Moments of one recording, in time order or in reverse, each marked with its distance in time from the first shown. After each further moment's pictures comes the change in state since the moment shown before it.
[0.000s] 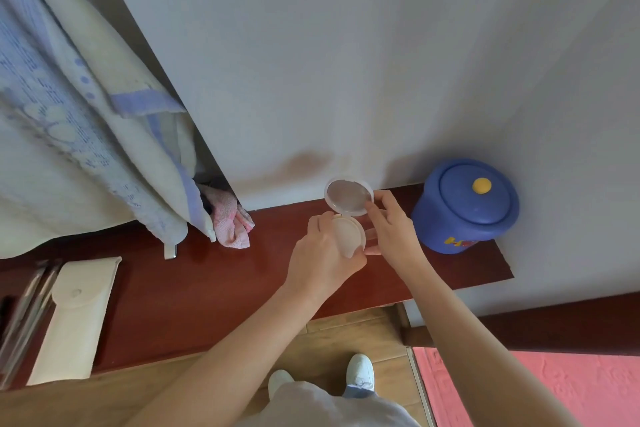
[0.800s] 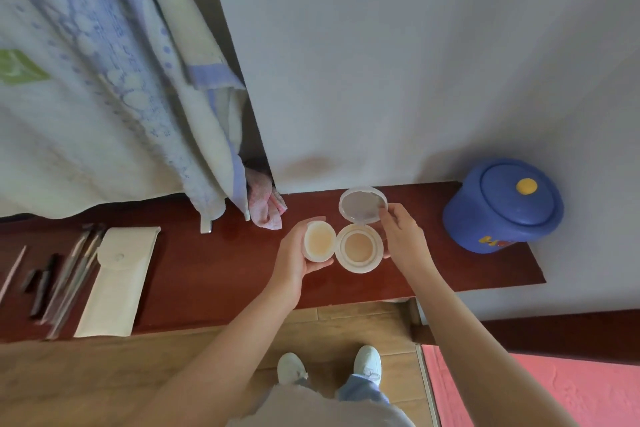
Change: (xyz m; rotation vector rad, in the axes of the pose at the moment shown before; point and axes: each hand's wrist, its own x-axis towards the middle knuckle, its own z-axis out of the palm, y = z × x) left_hand -0.023 -0.072 -0.032 -1.331 -0.072 -0.673; right_hand -0.005 0.021 0.038 -0.255 0.014 -0.017
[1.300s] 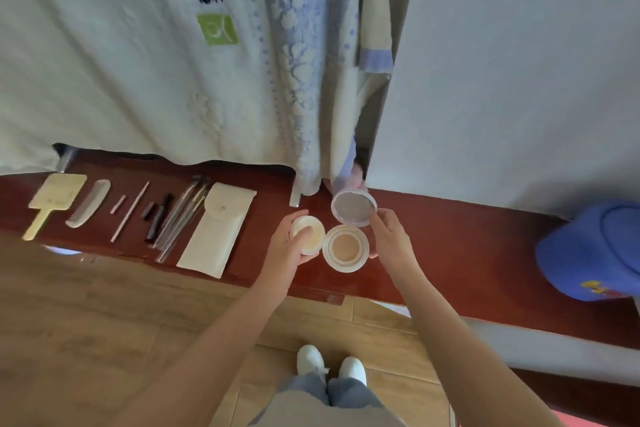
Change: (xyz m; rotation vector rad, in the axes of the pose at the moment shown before) left_hand -0.036 0.019 -0.136 0.104 0.230 0.214; right_hand -0.033 -0.052 0.130 0.069 -0.280 -0.010
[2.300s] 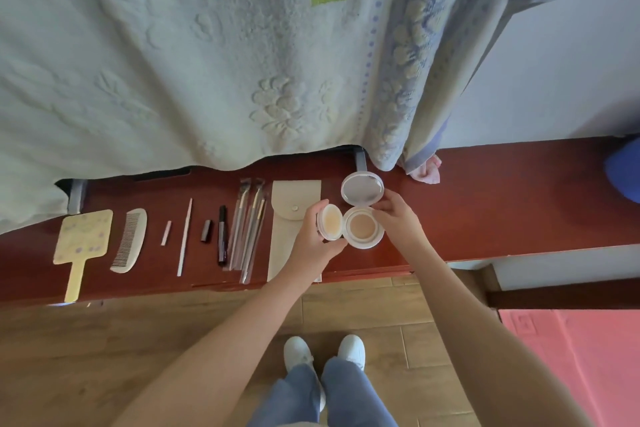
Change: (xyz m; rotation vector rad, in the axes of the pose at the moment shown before) left_hand 0.072 -0.016 -0.157 0.429 -0.396 0.138; right_hand 0.013 -0.003 0.168 -0.017 0.145 0.106
